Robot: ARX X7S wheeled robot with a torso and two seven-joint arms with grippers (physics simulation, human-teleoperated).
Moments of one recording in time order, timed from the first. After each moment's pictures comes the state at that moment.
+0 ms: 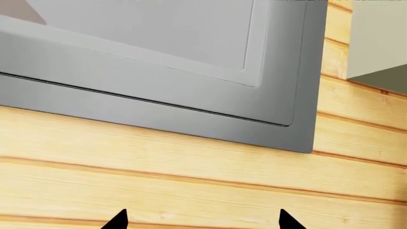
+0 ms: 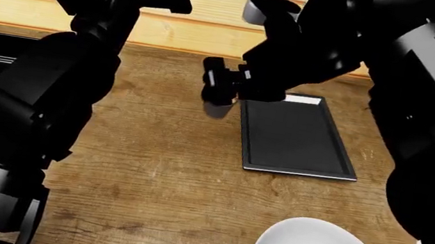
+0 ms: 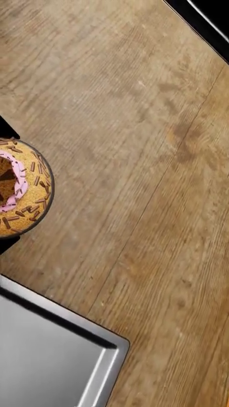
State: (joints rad) left arm -1.07 -0.26 0.33 -0.18 -0.68 -0.30 -0.21; right arm 1.91 0.00 -1.49 1.20 1.49 1.21 -0.45
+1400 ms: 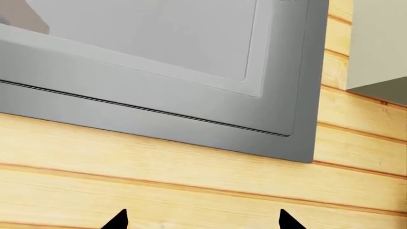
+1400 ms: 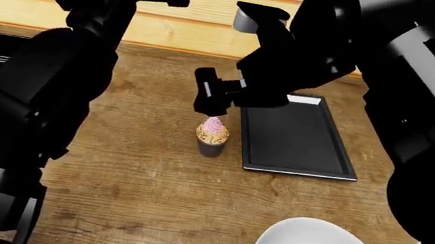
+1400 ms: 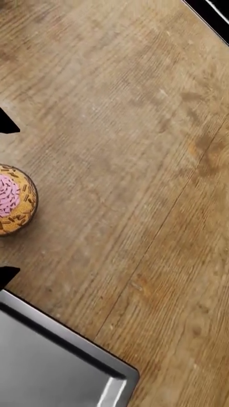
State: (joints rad) left arm -1.08 -0.27 0.33 -0.17 -0.70 -0.29 -0.22; right arm 1.90 0.00 -1.54 1.15 1.49 1.22 -0.51
